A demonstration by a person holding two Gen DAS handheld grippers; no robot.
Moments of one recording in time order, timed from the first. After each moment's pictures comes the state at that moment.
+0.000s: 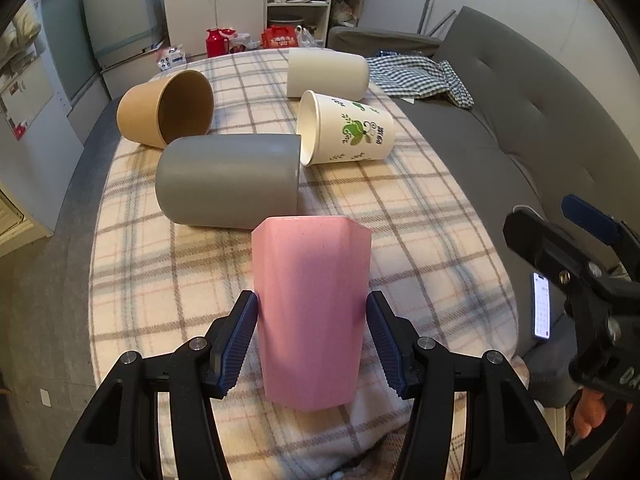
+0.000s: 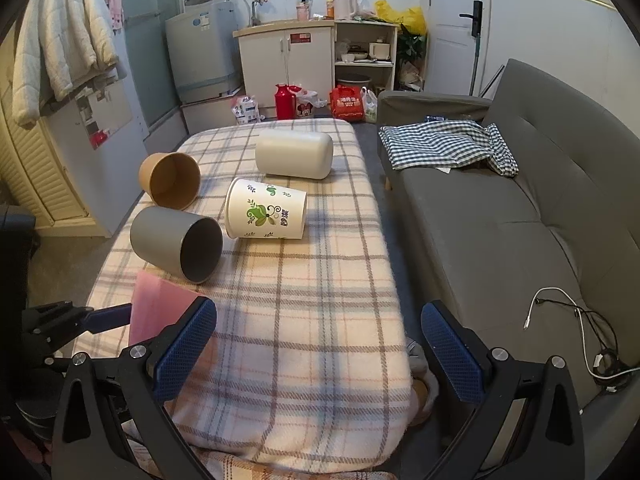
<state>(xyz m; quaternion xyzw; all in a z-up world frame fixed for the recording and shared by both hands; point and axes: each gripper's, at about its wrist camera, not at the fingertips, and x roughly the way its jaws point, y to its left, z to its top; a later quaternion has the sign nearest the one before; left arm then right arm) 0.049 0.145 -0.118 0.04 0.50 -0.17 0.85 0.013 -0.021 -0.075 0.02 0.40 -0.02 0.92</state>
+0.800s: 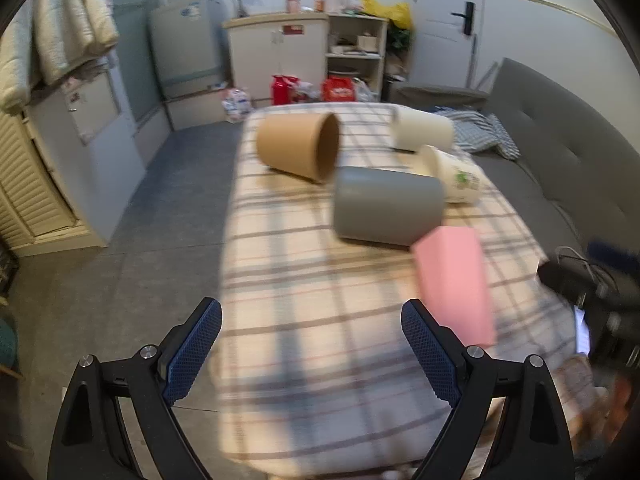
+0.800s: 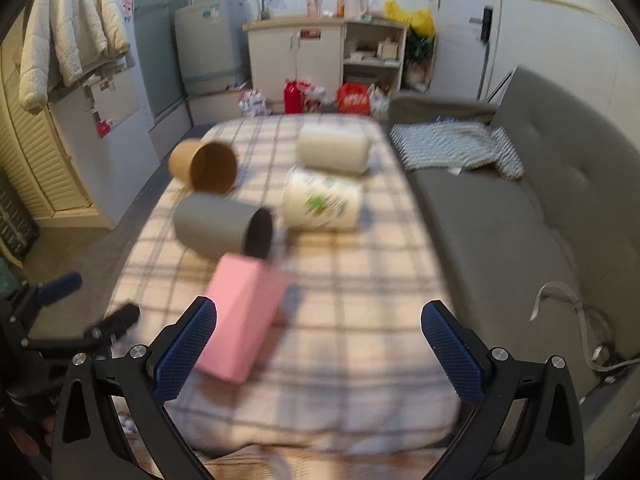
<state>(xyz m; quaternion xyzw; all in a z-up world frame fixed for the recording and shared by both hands) 0.020 0.255 -0.099 0.03 0.40 -0.08 0.91 -0.001 0.057 -0.083 0.02 0.43 -0.01 0.90</state>
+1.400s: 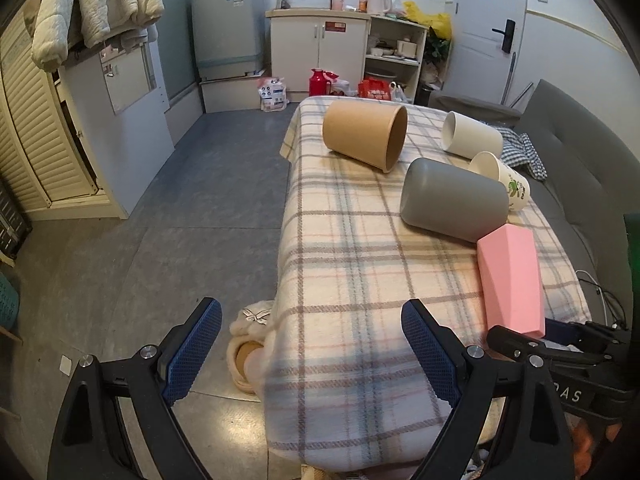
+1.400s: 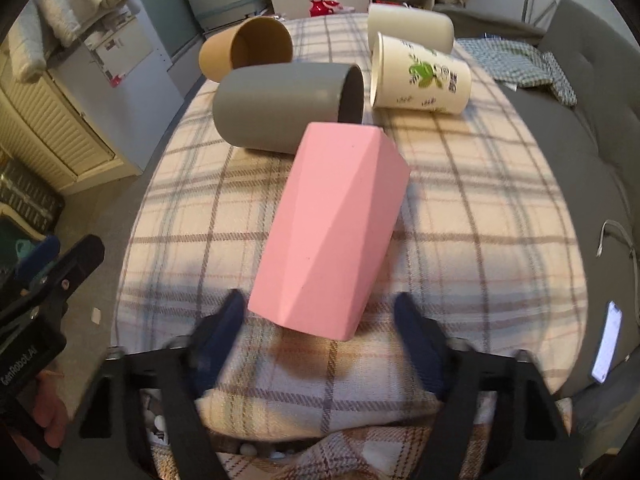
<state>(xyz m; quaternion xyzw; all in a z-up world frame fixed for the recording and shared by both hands) 0.015 0.307 -0.115 -0.01 0.41 -0.03 0.91 0.024 0.097 -0.154 0.07 0.54 0.04 0.84</state>
